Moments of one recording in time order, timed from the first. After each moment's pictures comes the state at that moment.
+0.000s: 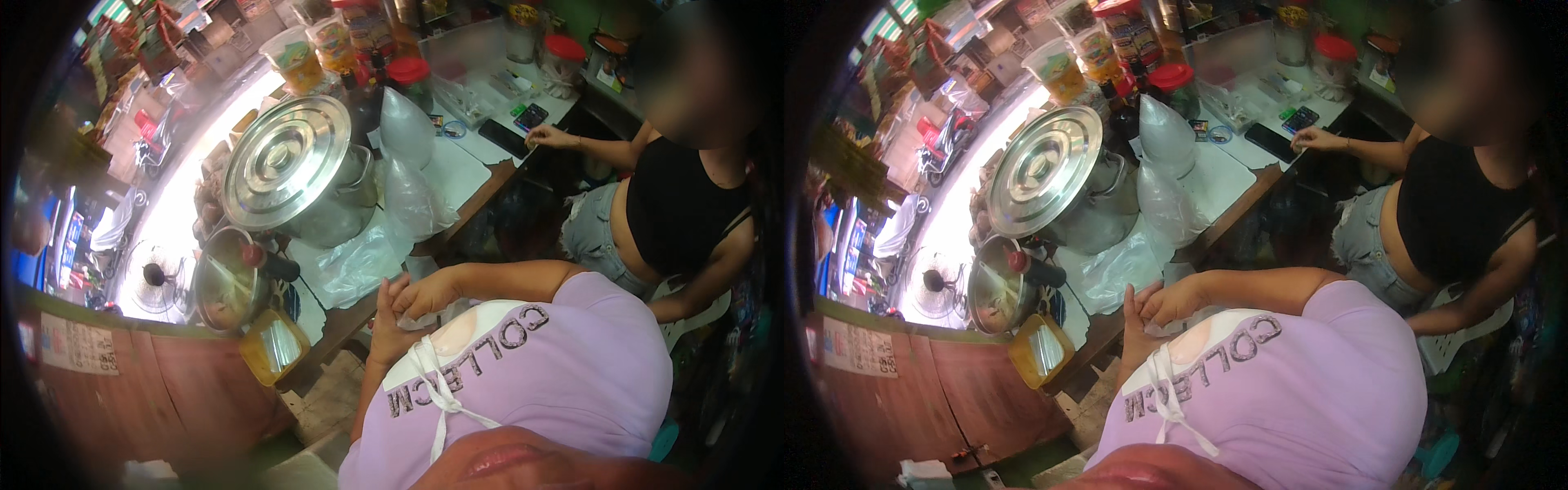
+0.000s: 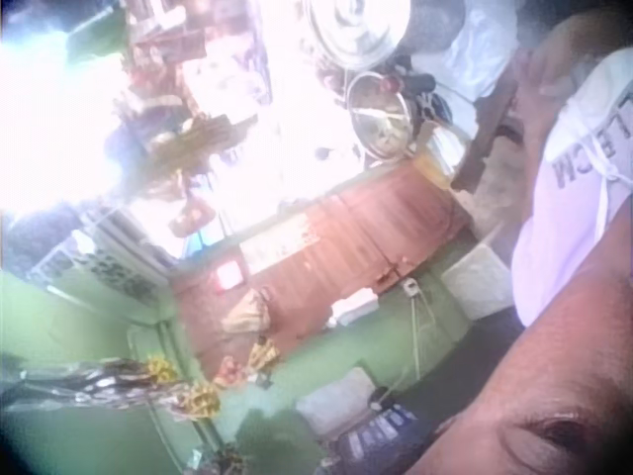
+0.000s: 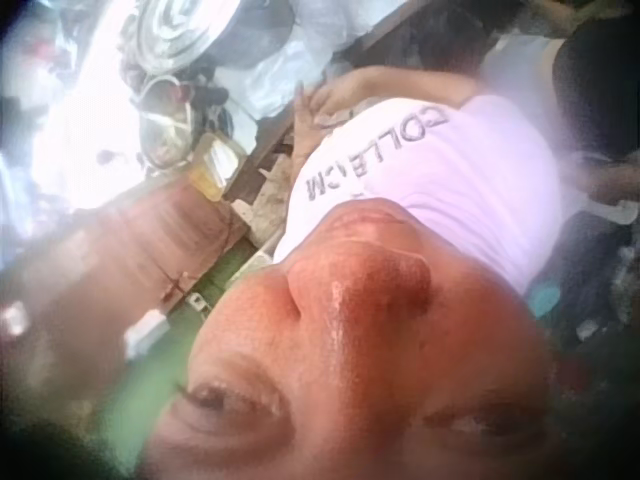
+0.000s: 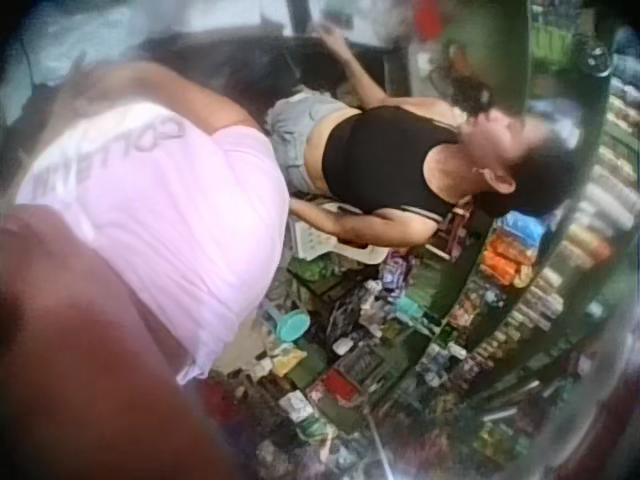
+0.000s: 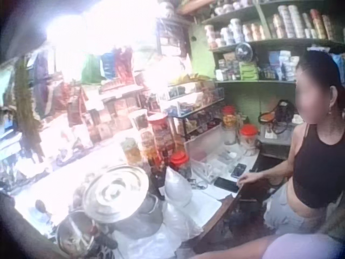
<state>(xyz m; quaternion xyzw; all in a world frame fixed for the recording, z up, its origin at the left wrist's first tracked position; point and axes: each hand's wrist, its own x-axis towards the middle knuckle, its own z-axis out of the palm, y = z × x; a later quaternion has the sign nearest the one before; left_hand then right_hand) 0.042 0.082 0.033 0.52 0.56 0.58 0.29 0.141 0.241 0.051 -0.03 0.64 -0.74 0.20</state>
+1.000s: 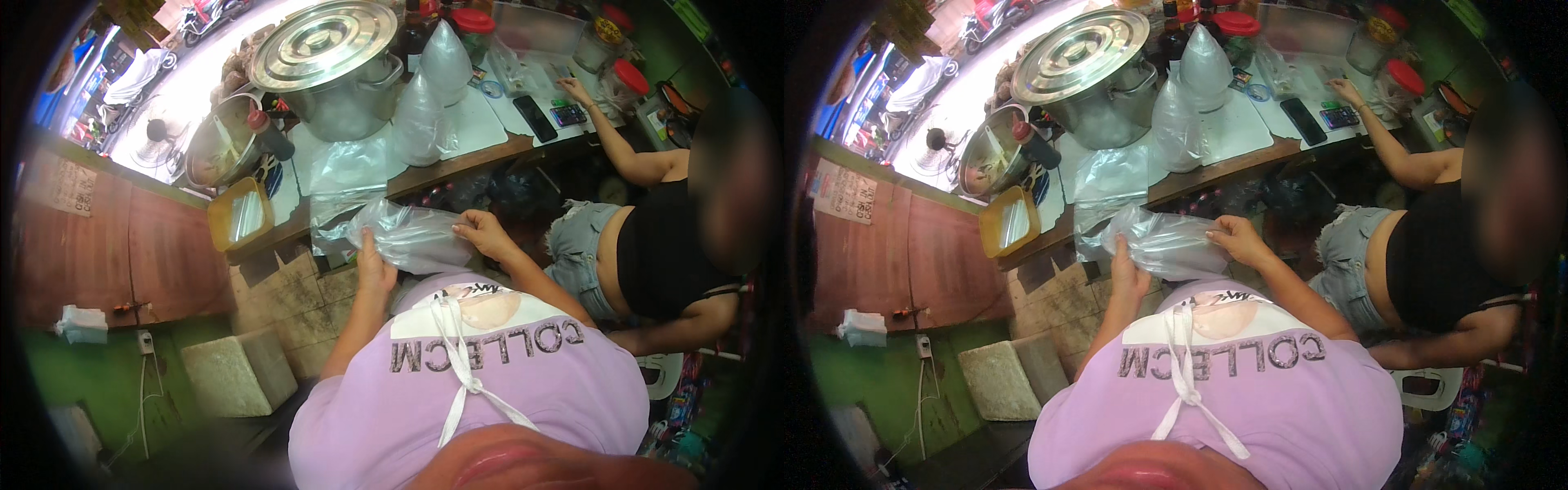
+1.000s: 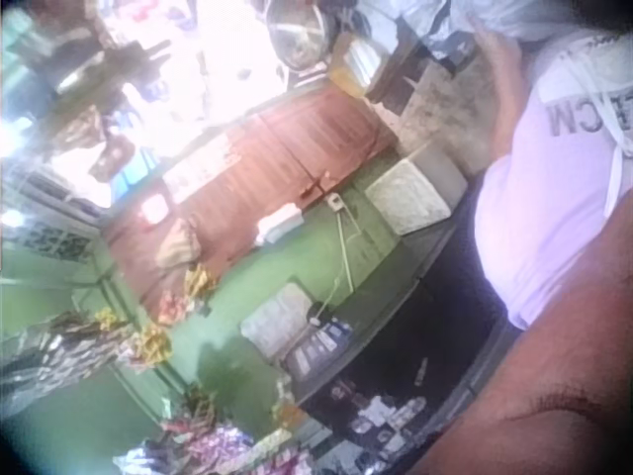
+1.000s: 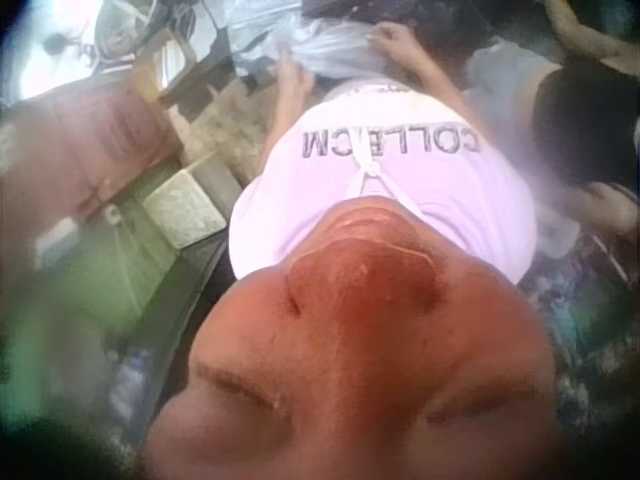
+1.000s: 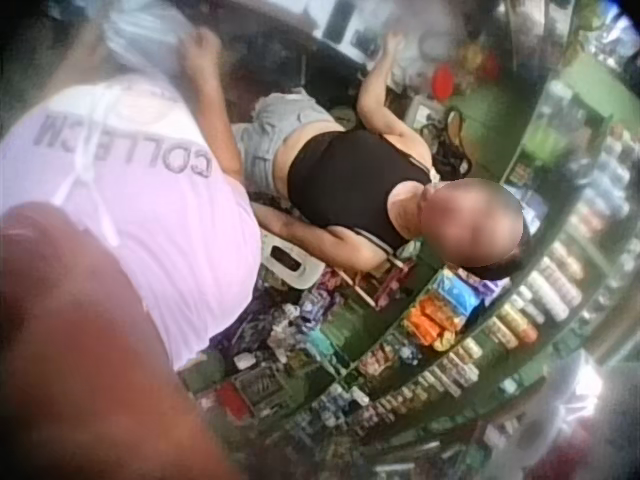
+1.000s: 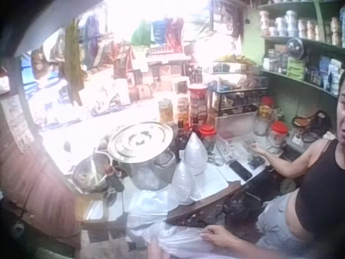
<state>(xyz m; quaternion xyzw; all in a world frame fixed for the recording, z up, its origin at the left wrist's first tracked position) 0.138 0.070 -0.016 -0.09 0.34 0.84 0.42 0.308 0.259 0.001 0.31 0.73 -0.60 -0.11</state>
